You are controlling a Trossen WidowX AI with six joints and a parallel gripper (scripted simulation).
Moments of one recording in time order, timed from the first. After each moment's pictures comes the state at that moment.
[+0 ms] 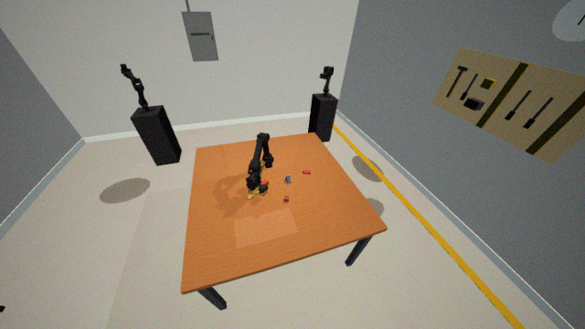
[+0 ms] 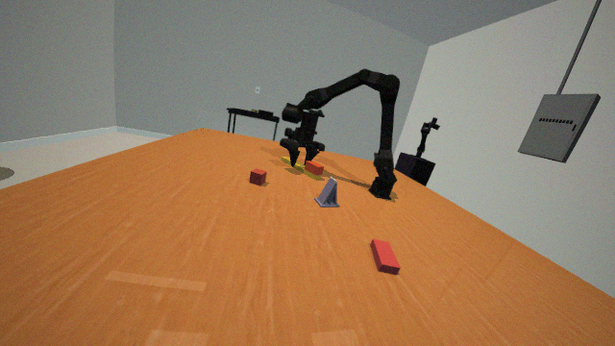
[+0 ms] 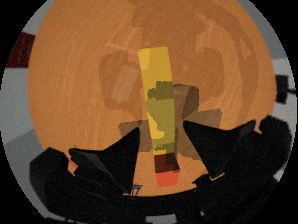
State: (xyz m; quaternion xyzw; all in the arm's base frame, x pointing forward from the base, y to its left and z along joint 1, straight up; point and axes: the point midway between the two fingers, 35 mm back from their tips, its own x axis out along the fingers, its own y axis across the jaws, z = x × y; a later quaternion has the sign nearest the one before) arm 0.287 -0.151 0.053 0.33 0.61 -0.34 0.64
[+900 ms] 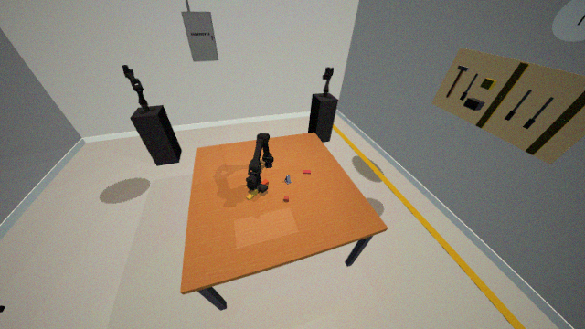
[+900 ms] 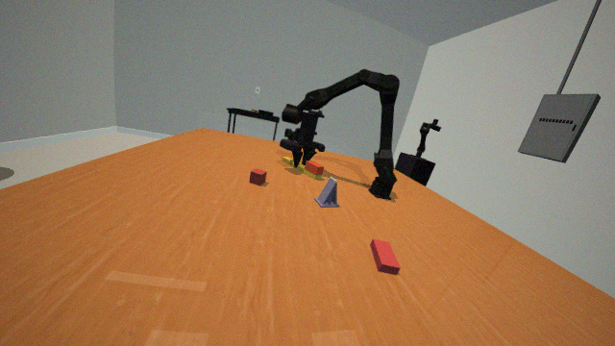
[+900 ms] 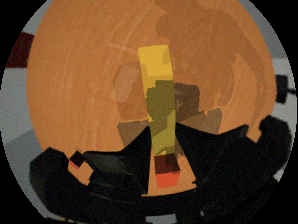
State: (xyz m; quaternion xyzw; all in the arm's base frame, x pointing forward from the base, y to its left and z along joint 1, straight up) arm 0.286 -0.150 0.051 0.33 0.61 -0.34 0.63
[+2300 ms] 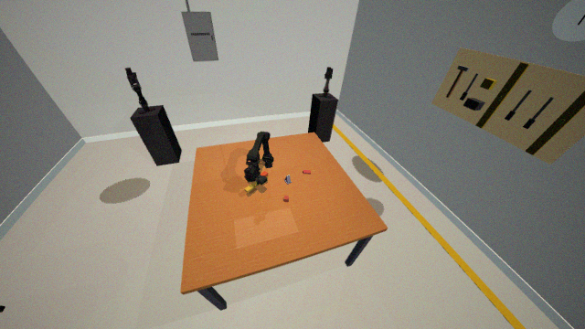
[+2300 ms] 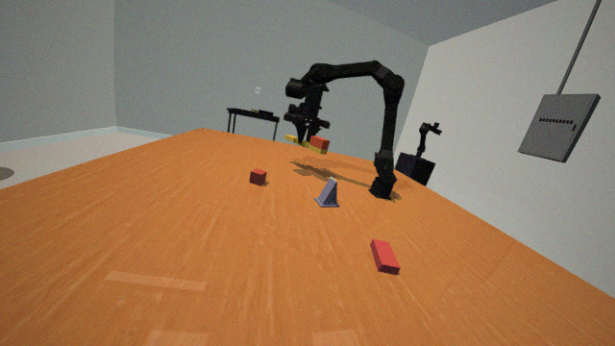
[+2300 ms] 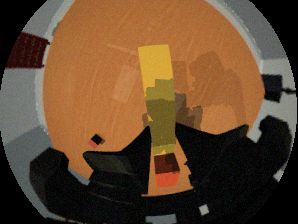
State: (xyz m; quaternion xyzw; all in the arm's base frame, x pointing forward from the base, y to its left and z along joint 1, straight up) arm 0.287 -0.151 0.145 0.33 0.61 -0.34 0.63
